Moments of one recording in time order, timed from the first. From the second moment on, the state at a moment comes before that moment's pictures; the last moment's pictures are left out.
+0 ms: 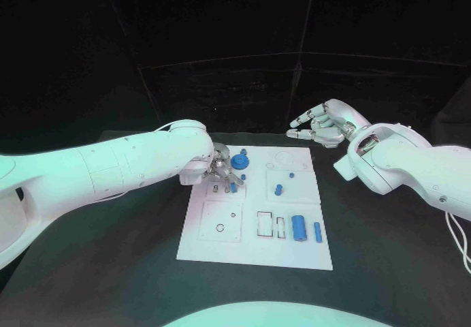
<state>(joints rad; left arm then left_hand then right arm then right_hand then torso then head) 1.32 -0.50 -0.15 1.19 -1.02 0.26 -0.53 1.16 0.12 -0.29 0.24 0.05 0.94 0.04 0.62 0.46 1.28 -0.02 1.15 1.01 1.47 -0.08 1.57 1.31 0.08 1.46 0.02 1.33 1.17 1.27 -0.85 -0.02 1.55 -0.95 -0.45 -0.05 1.31 -0.04 -0.04 0.13 0.32 0.97 0.14 0.16 0.09 1.37 0.05 1.29 1.27 1.47 -0.02 1.46 1.31 0.08 1.40 0.08 1.39 1.16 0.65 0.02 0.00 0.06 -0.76</state>
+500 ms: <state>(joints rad) 1.32 -0.50 -0.15 1.20 -1.02 0.27 -0.53 1.17 0.14 -0.29 0.23 0.05 0.93 0.05 0.64 0.48 1.28 -0.02 1.15 1.01 1.47 -0.08 1.57 1.31 0.08 1.46 0.02 1.34 1.18 1.27 -0.84 -0.02 1.54 -0.95 -0.44 -0.06 1.31 -0.04 -0.04 0.13 0.33 0.97 0.14 0.16 0.09 1.37 0.05 1.29 1.27 1.47 -0.02 1.46 1.31 0.09 1.40 0.08 1.39 1.16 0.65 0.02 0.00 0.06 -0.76</state>
